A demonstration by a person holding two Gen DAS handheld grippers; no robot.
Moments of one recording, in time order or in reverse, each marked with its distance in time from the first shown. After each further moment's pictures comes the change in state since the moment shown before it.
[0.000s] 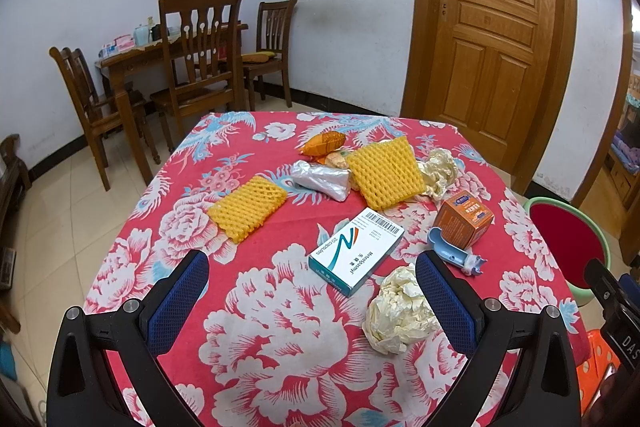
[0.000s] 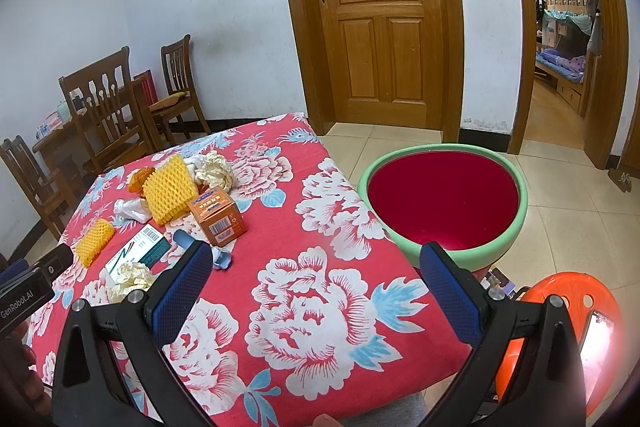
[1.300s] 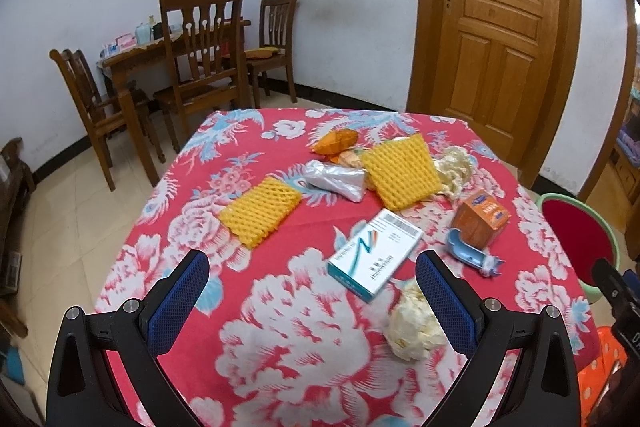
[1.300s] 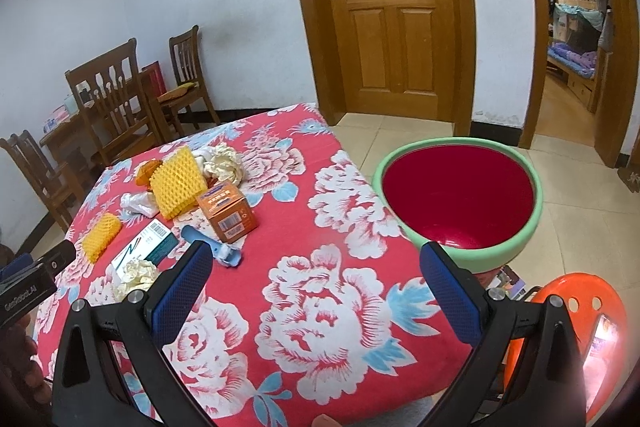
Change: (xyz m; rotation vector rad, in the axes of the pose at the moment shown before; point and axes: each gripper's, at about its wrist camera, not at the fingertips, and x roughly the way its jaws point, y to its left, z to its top) left arm 0.012 0.009 0.012 0.016 0.024 0.026; right arm 0.012 0.008 0.002 -0.017 0.044 0.045
